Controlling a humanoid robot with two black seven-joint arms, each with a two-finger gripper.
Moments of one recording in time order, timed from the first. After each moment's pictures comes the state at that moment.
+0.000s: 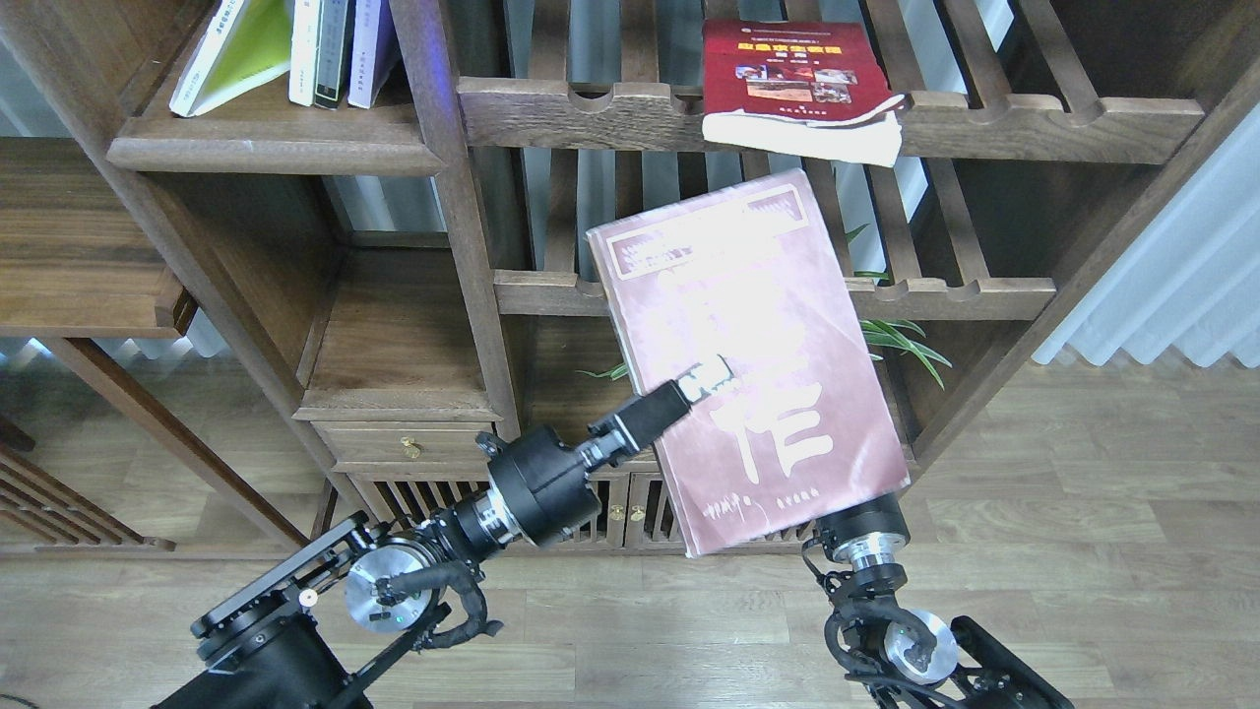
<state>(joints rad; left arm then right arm) -0.32 0.00 -0.70 -1.35 0.03 -0.49 0.12 0.05 -0.02 1.03 0.99 0.49 0.58 0.19</state>
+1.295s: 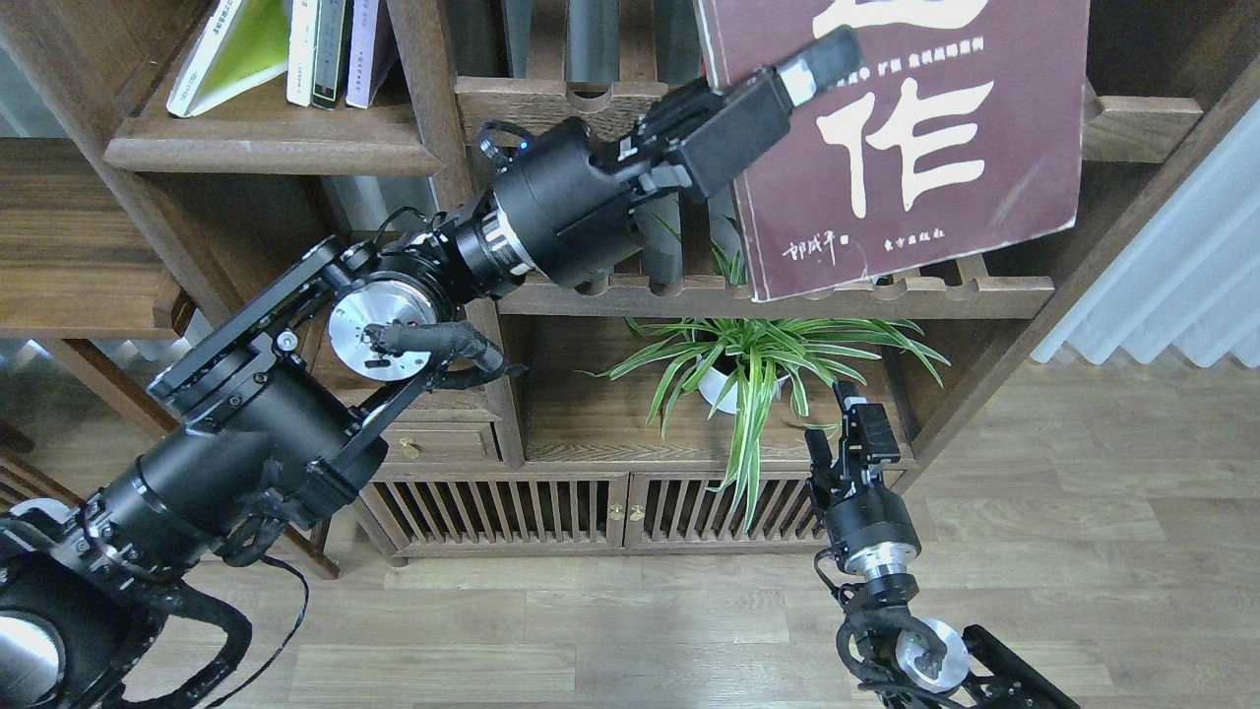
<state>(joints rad) -0.87 0.00 -0.95 -1.38 0.11 -0.49 0.13 0.05 -0.04 1.03 0.94 0.49 0.58 0.19</state>
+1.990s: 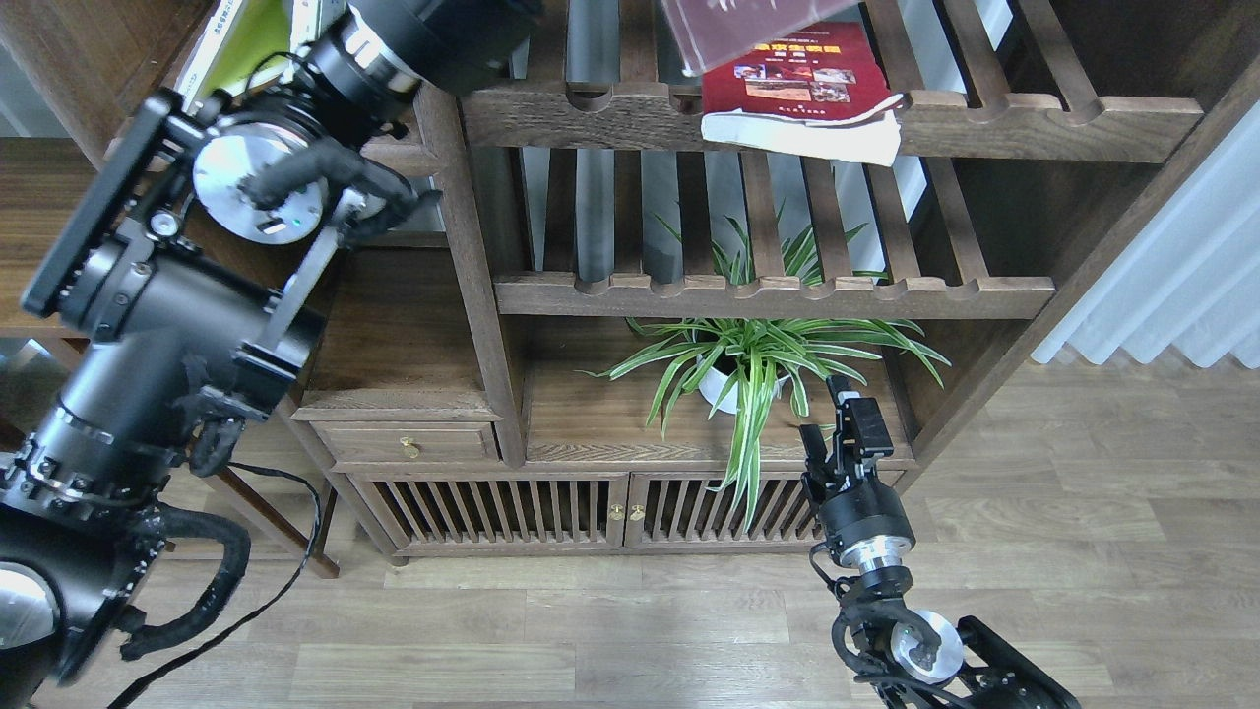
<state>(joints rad) -0.94 0.00 -1.28 -1.38 0.11 -0.49 0.24 0.09 -0.03 1.02 0.92 0.49 0.58 0.19</state>
